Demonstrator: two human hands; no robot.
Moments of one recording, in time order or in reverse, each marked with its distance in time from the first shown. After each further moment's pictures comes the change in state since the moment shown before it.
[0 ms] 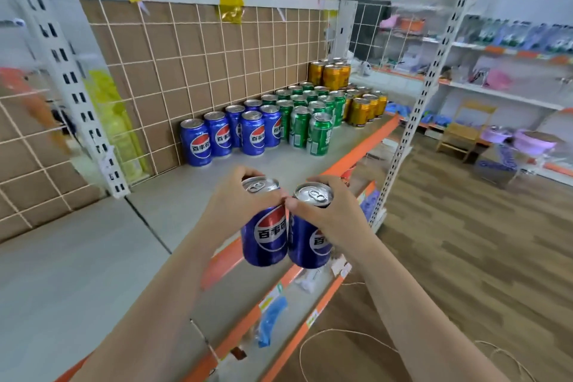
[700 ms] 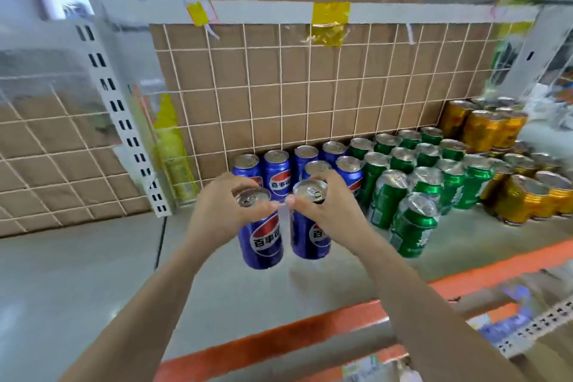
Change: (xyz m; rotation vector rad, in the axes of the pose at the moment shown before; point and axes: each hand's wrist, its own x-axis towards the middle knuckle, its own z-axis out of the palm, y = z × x) left_hand 0.152 -0.012 -0.018 0.533 0.549 -0.107; right_hand 0.274 0.024 0.035 -0.104 -0.537 -0.254
